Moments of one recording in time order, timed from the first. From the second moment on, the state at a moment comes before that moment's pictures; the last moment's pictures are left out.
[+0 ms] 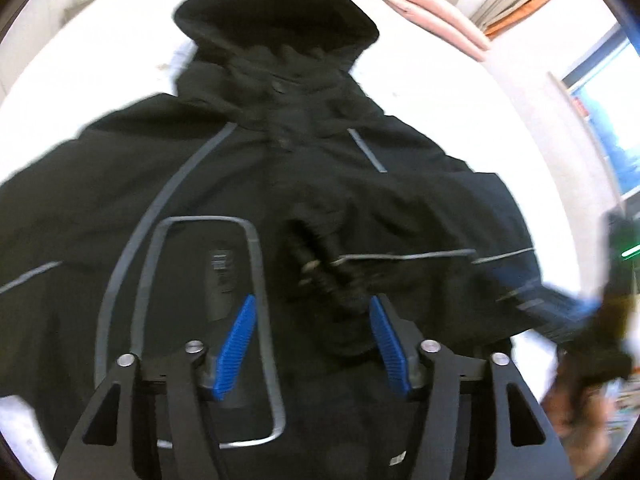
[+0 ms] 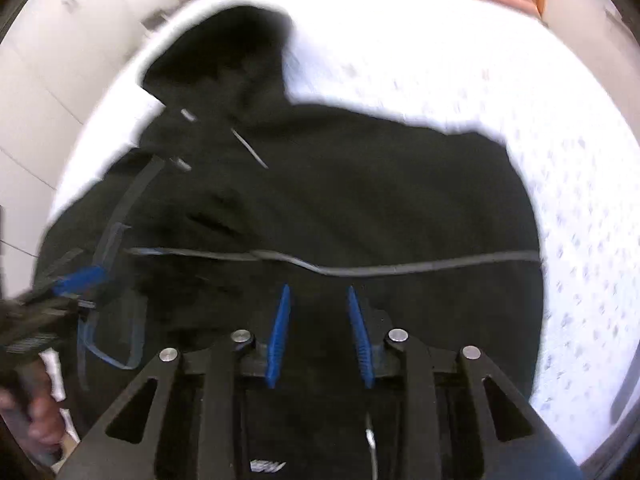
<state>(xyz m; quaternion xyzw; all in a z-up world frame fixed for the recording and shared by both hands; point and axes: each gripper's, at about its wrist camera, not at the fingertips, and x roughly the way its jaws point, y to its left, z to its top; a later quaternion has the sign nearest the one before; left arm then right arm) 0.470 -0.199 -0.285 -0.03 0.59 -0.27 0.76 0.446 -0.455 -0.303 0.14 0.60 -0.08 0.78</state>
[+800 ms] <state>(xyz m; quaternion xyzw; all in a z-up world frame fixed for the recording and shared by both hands) 0.496 -0.139 -0.228 -0.11 0.50 -0.23 0.82 0.434 -0.455 -0.248 0.17 0.58 -0.01 0.79</state>
